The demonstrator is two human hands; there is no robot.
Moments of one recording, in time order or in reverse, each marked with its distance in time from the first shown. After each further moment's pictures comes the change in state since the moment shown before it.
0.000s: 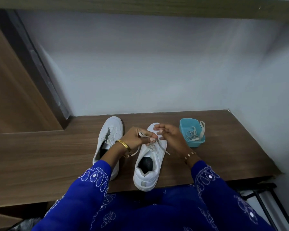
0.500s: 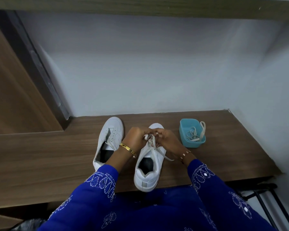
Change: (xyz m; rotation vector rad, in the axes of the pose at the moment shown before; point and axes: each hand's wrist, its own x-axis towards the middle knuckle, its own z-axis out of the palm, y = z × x) left_hand 0.004 -0.001 0.007 0.658 0.211 0.378; right_hand 0.007 0.008 0.010 -0.157 -0.164 0.024
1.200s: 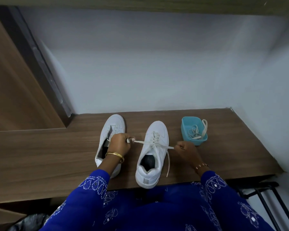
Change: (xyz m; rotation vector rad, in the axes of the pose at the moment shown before) left_hand -0.041 -0.056 0.002 0.009 0.137 -0.435; right_hand -0.031 0.062 -0.030 -0.465 0.238 0.046
